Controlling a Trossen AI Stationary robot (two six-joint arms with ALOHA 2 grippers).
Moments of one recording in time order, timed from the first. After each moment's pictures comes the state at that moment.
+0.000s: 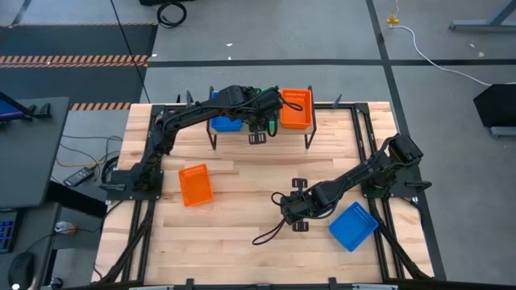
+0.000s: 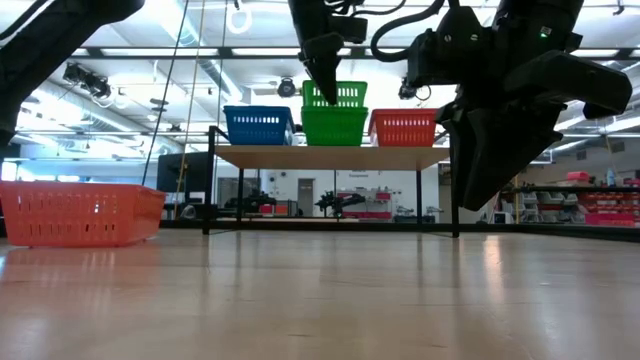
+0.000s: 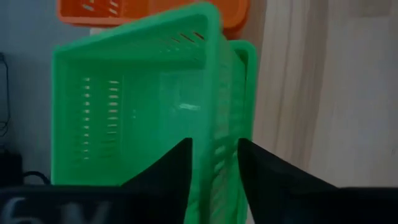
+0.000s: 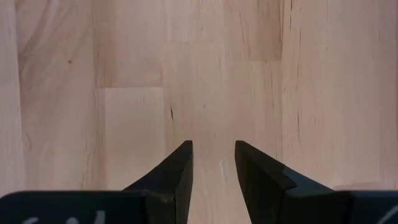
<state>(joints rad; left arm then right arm) 0.27 2.15 2.36 -1.33 -0.30 0.29 0.41 1.76 1.10 -0.65 0.29 0.40</state>
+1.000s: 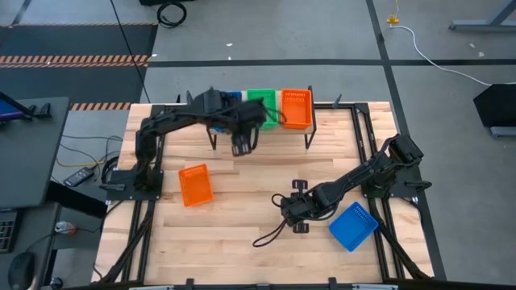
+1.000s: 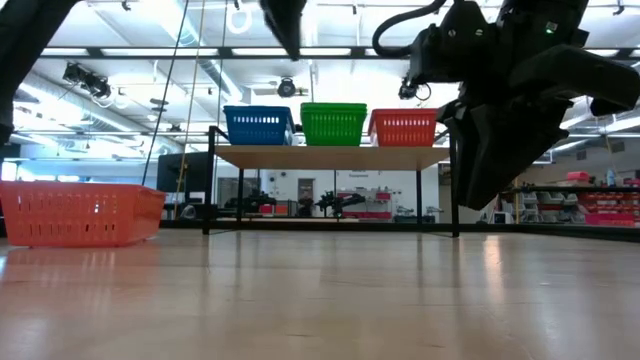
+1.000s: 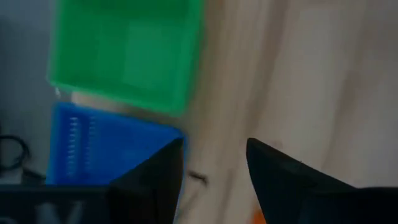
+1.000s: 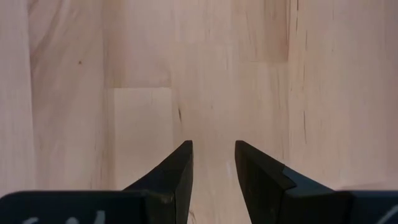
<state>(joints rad) 0.16 1.99 2.36 -1.58 -0.31 0.05 0.42 1.76 1.10 -0.64 0.29 0.41</state>
